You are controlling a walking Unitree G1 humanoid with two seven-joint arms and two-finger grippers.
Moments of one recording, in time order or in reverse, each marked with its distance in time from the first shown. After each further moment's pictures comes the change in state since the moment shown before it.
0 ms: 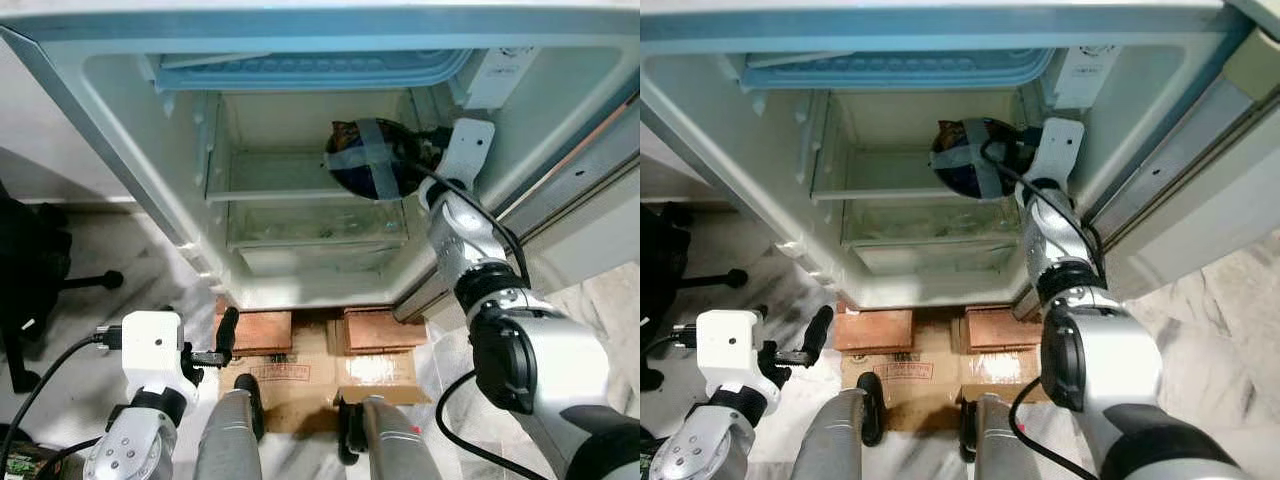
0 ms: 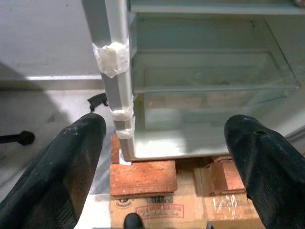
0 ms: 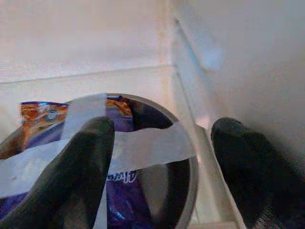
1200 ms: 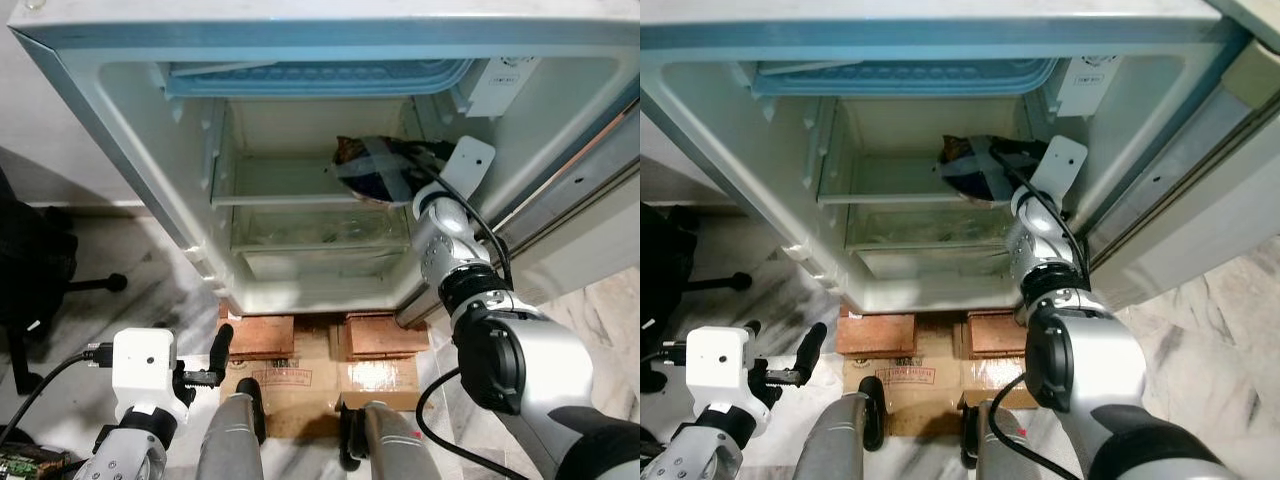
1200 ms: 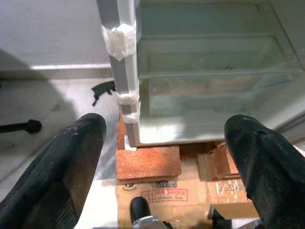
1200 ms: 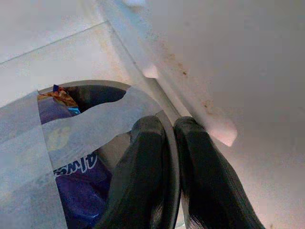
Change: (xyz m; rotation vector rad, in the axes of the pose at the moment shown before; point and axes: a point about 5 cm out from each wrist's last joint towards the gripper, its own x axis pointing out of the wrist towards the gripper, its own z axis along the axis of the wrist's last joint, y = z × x) left arm -0.019 0.004 -0.007 0.015 0.067 -0.004; right arm 0.001 0.013 -0.013 0.193 0.165 -0.381
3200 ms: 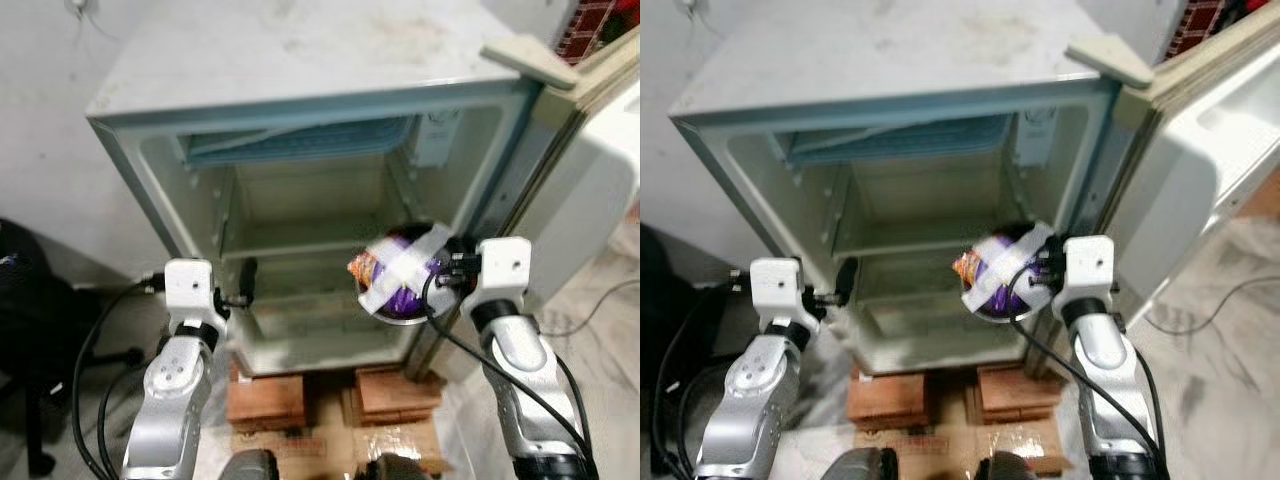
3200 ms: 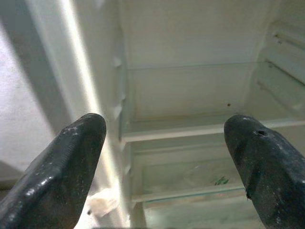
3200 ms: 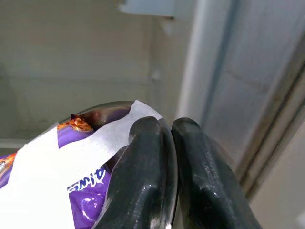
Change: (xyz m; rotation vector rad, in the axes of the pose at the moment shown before) left arm 0.096 -0.001 0.007 -0.009 -0.184 0.023; right arm -0.102 -0.086 -0.046 -0.402 -0.103 0.395
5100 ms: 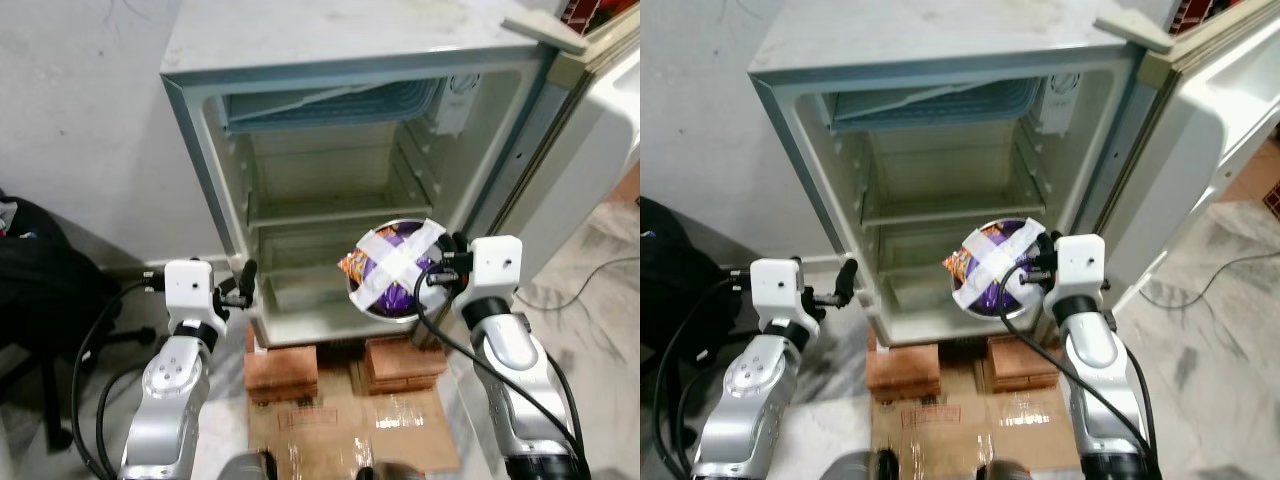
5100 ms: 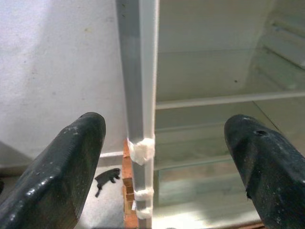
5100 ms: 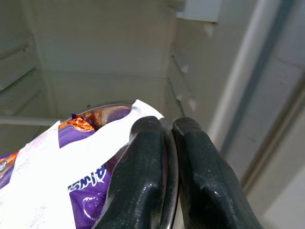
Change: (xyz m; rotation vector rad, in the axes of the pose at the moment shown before) left arm 0.007 -0.008 0.001 -0.004 -0.001 -0.044; right arm -0.004 -0.002 0.004 -0.018 -0.021 -0.046
